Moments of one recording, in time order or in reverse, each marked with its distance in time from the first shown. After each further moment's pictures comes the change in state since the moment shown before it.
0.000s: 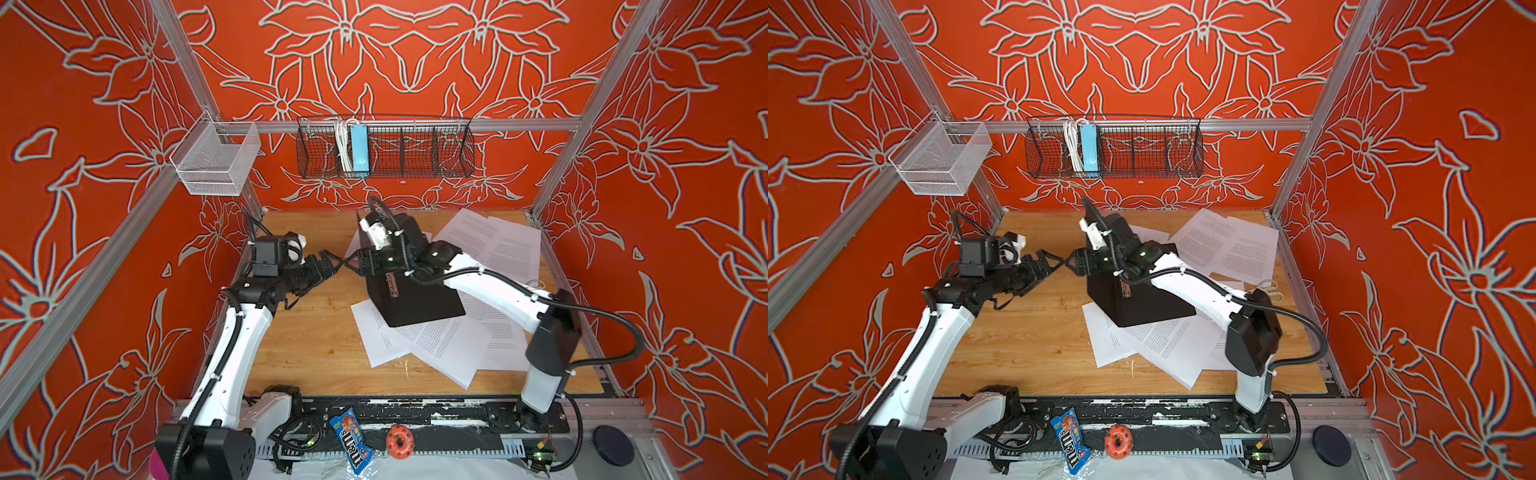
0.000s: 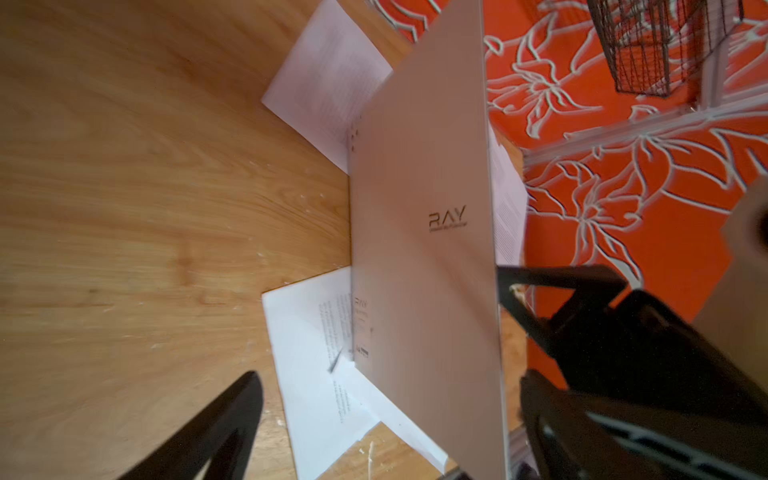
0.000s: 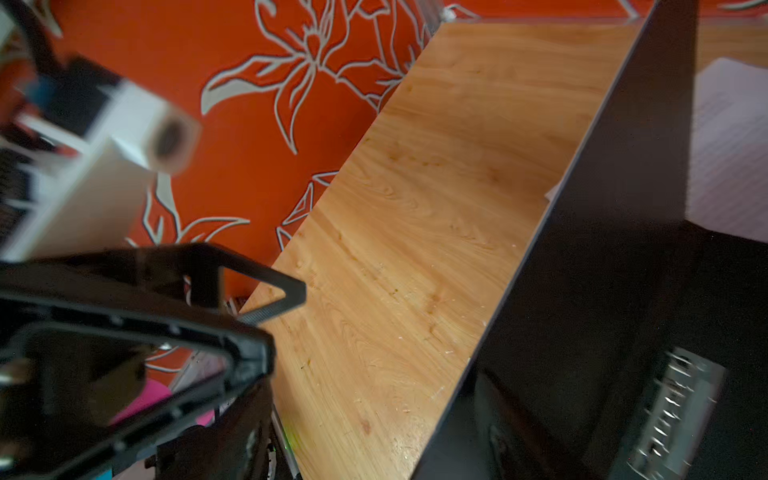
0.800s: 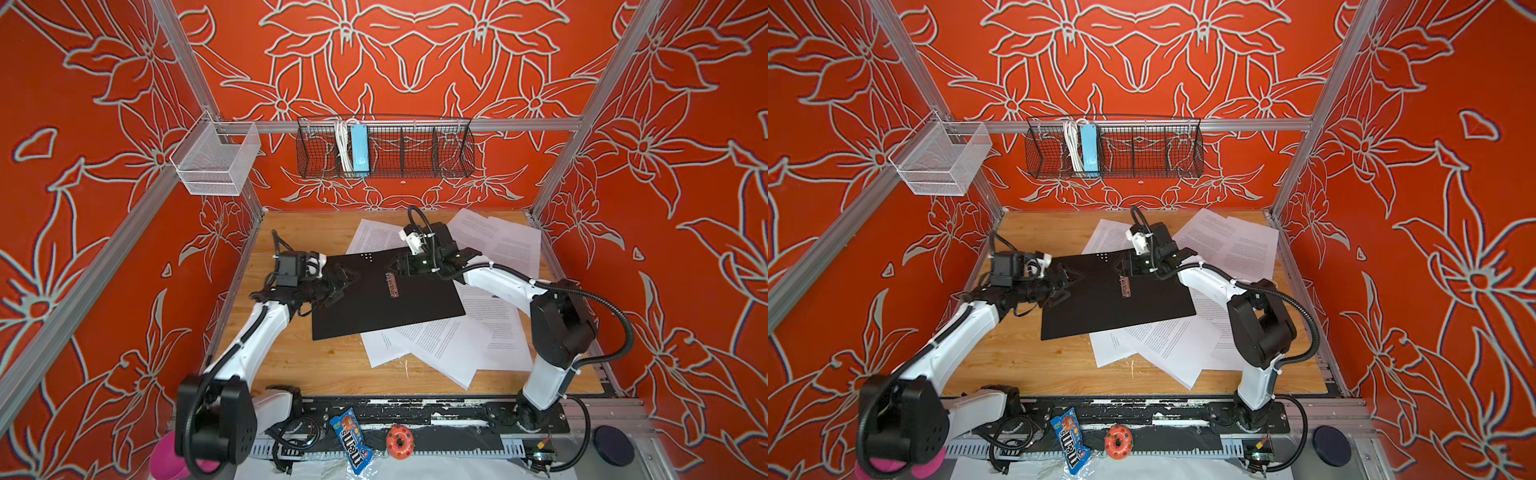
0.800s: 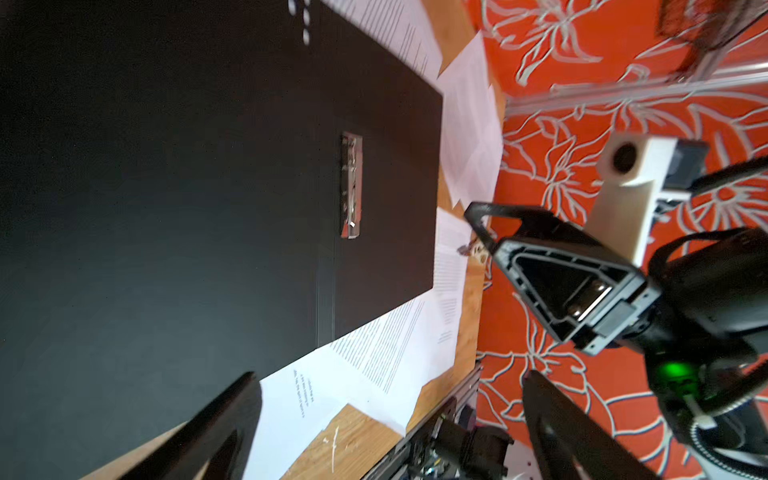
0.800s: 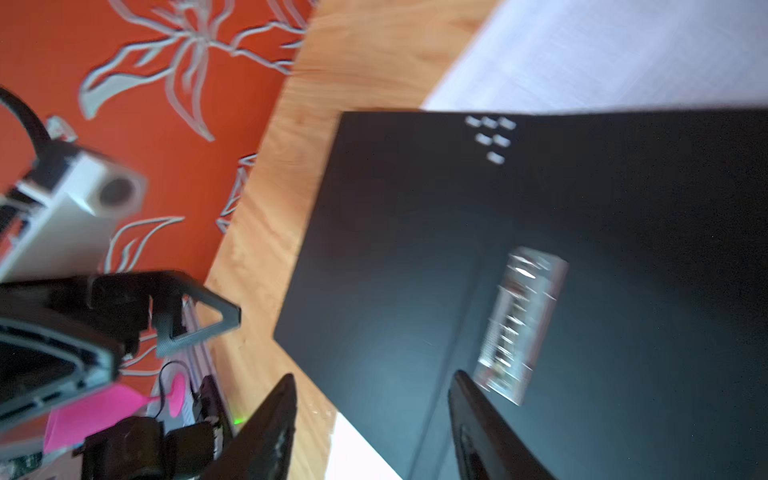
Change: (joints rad) left arm -0.120 0.210 -0.354 0.443 0.235 -0.177; right arm -0.314 -0.087 -0.460 0.166 -0.185 -0.039
